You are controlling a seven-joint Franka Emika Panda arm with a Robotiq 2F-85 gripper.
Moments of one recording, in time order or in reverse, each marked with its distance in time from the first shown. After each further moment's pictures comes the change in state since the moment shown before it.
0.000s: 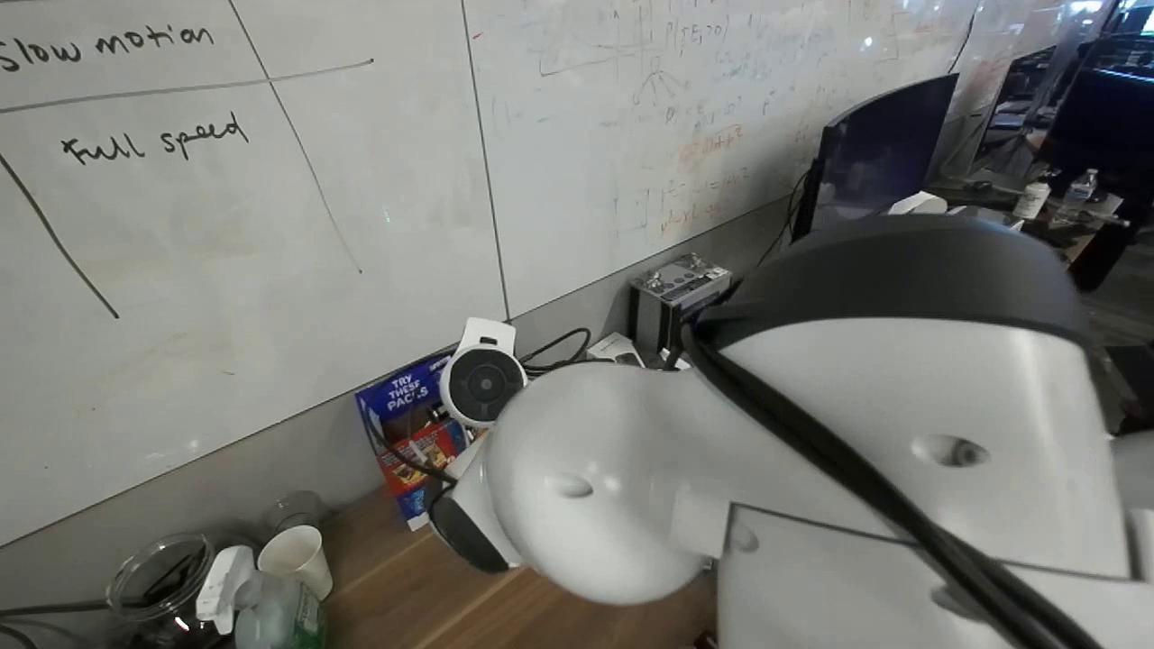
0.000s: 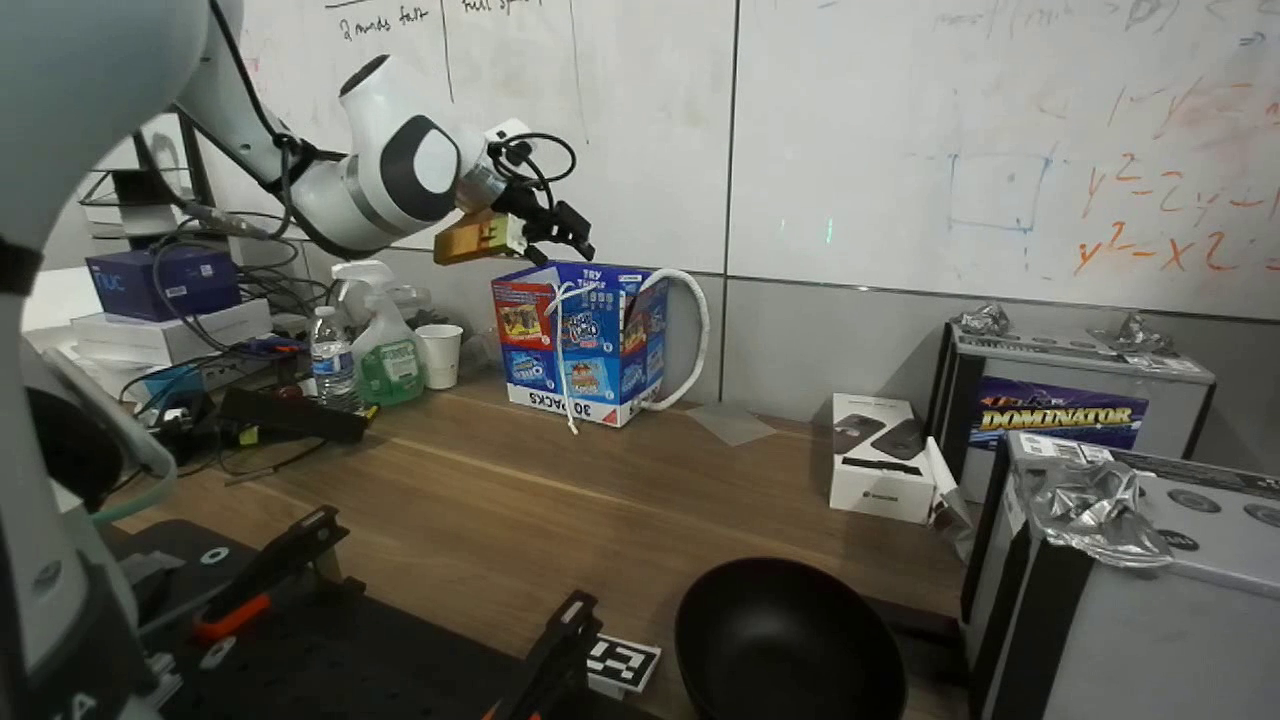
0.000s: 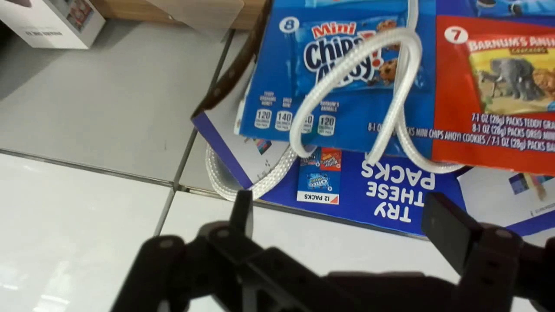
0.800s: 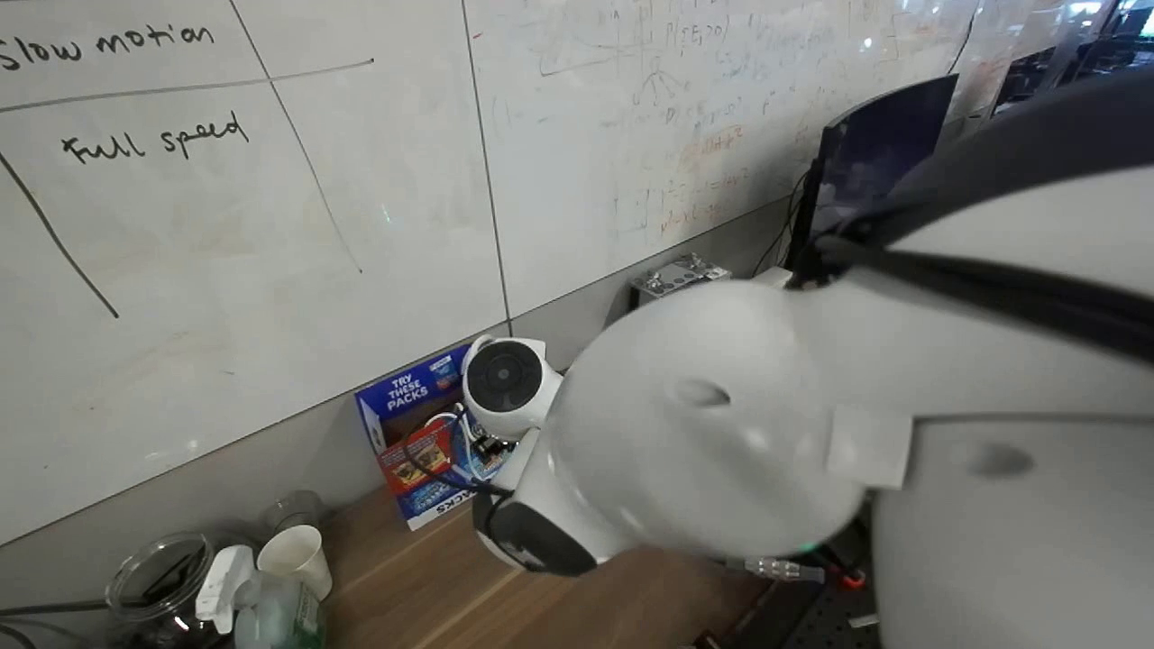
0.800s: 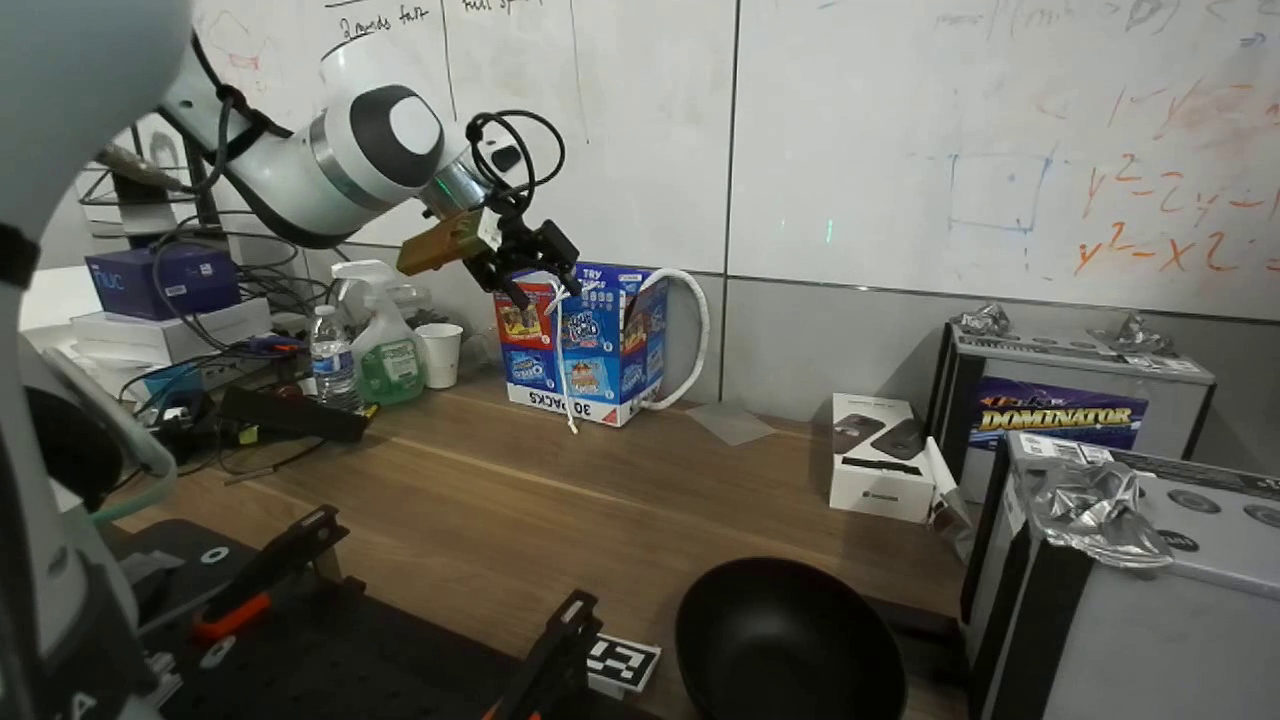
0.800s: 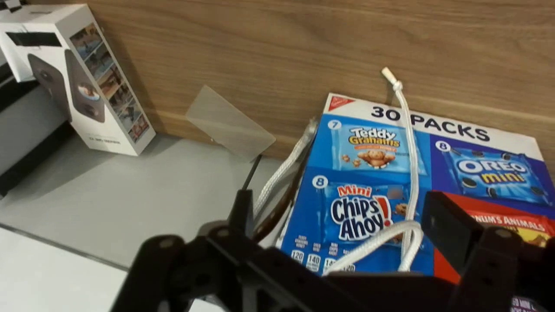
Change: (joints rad) arm 0.126 -0.166 -0.089 -0.207 -0.263 -0.213 0.084
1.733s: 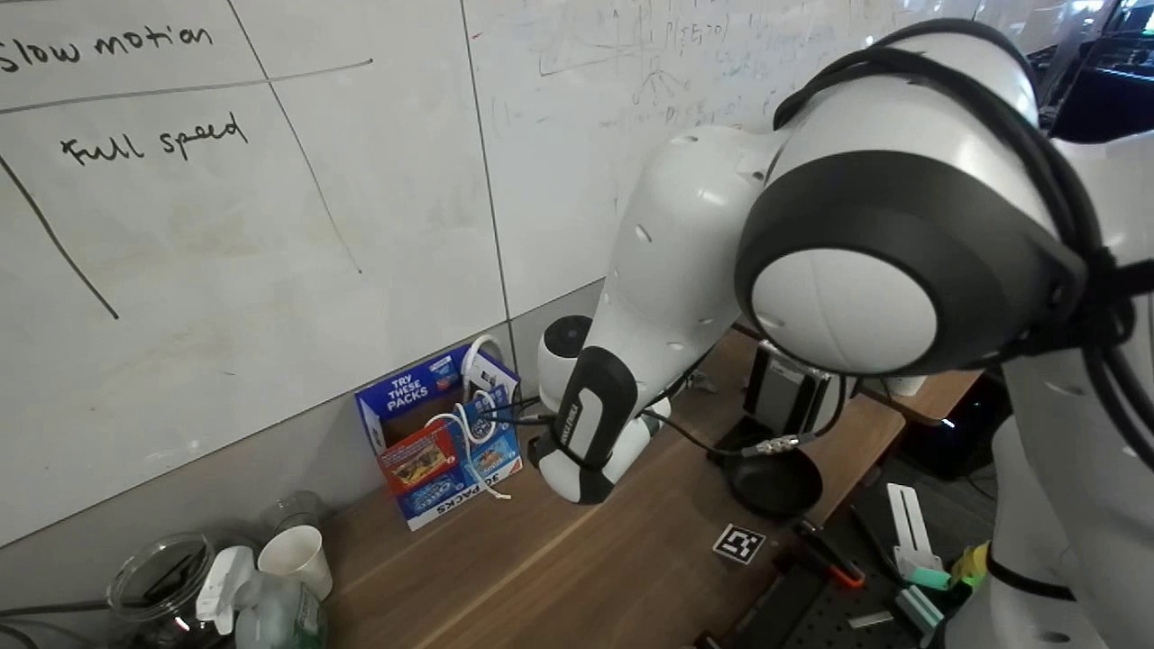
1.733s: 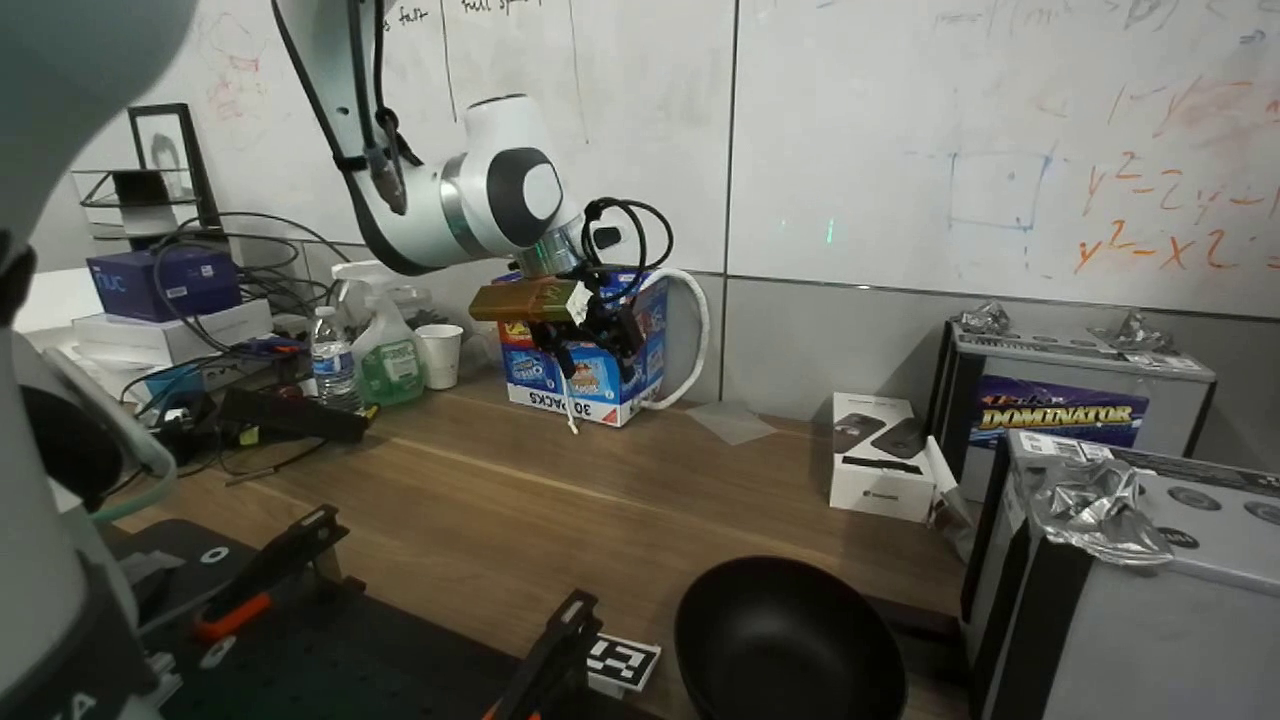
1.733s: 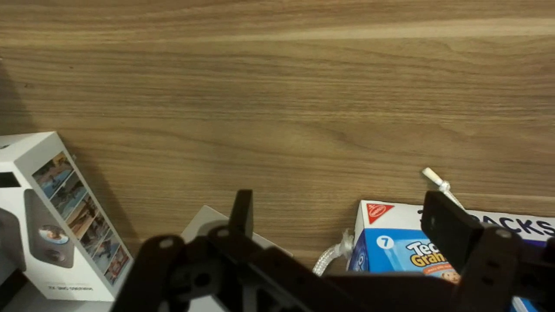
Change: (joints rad) arm -0.810 -0.174 0.591 0.017 -0.261 0.061 -0.007
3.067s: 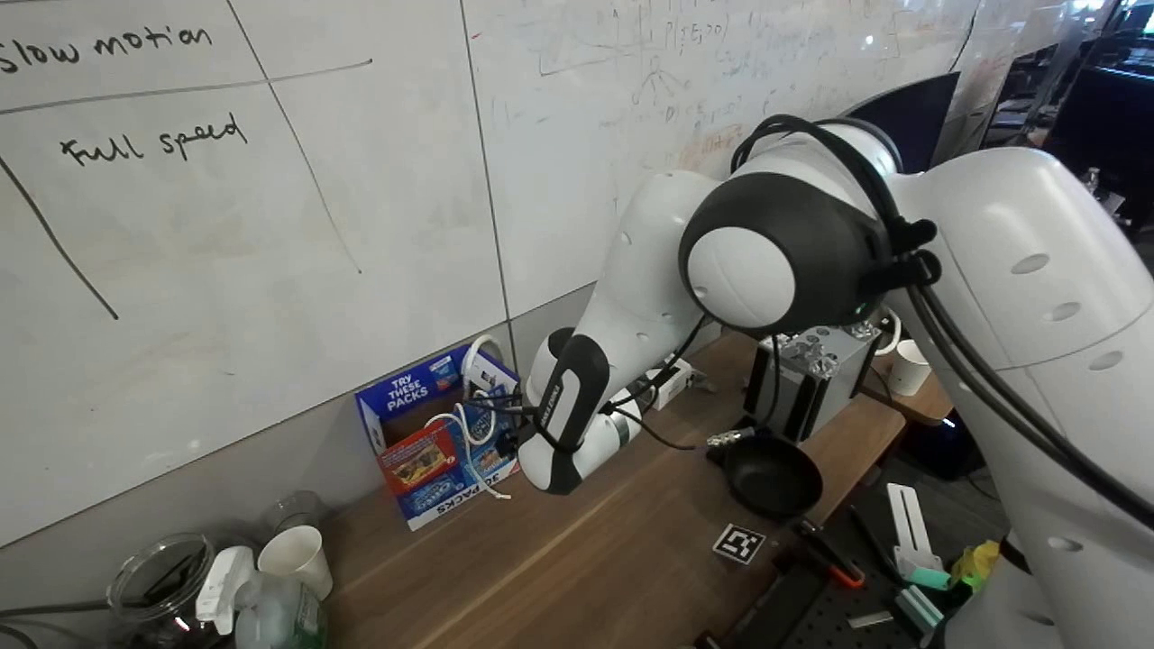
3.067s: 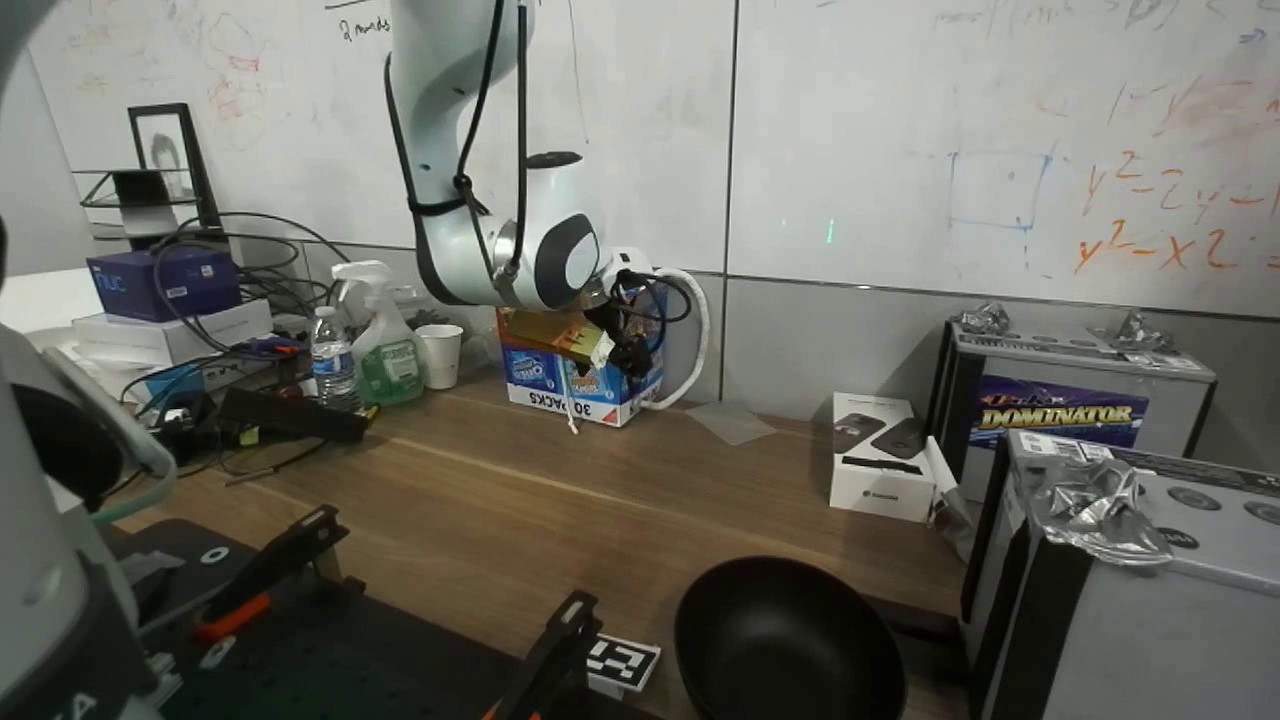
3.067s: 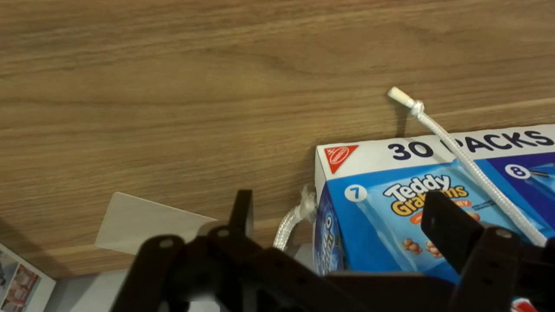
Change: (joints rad) arm -0.447 0.192 0.408 0.242 -0.002 0.177 -0.010
